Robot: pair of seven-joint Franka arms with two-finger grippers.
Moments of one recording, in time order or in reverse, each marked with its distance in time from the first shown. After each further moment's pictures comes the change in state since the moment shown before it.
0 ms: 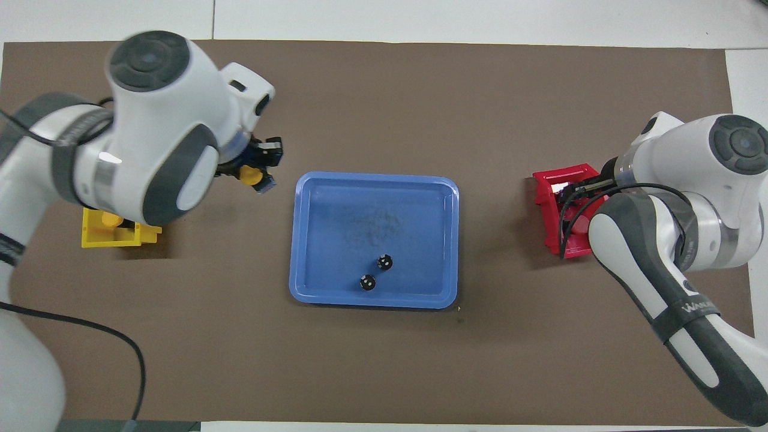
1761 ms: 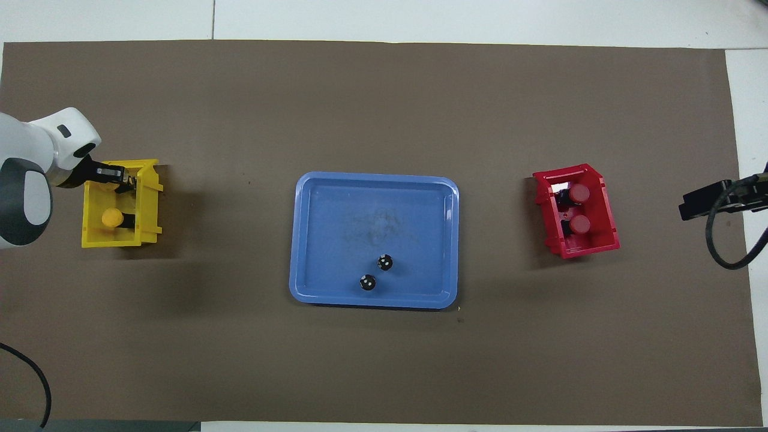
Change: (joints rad) left arm 0.383 -0.023 0.000 -0.415 0.046 0.541 0.624; right arm -0.050 -0.167 -0.049 0.364 -0.002 -0.663 0.008
